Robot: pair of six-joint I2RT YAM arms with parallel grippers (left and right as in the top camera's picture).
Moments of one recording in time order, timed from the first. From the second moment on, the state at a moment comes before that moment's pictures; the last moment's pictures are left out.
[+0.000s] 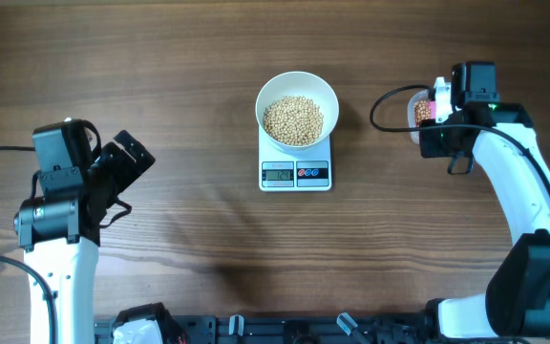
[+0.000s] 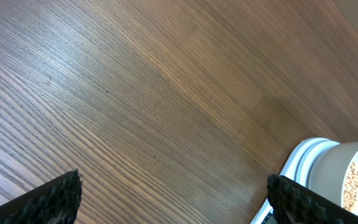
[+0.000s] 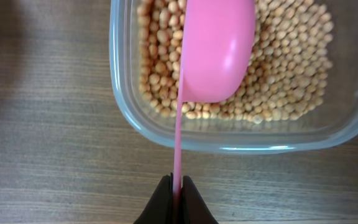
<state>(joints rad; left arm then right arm) 0.19 1.07 0.98 -0.87 0.03 -0.55 -0.05 1.62 1.15 -0.81 0.07 -0.11</state>
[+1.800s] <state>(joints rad) 0.19 1.07 0.98 -0.87 0.03 -0.55 -0.60 1.62 1.11 -0.83 -0.86 -0.05</state>
